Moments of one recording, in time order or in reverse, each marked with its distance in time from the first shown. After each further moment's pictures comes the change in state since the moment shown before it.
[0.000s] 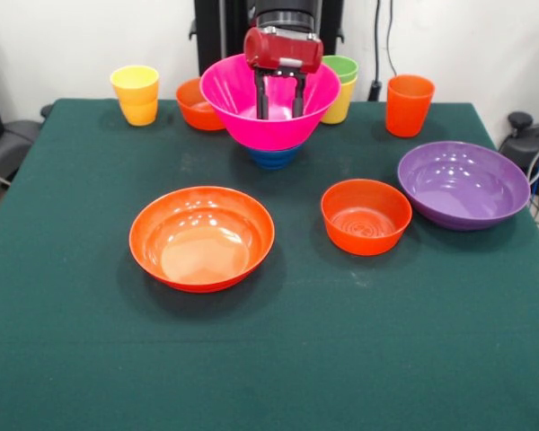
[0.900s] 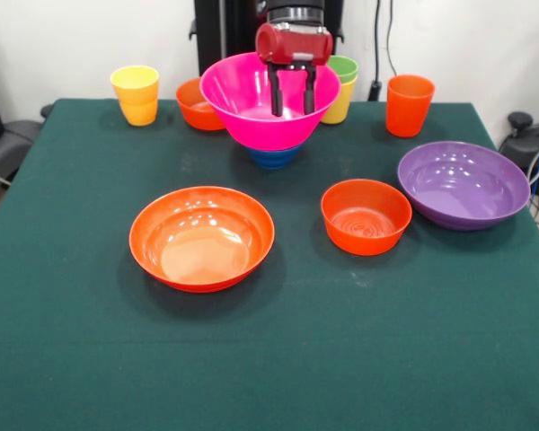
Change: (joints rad) arm 0.048 -0.001 -0.002 0.000 -0.105 0.000 0.000
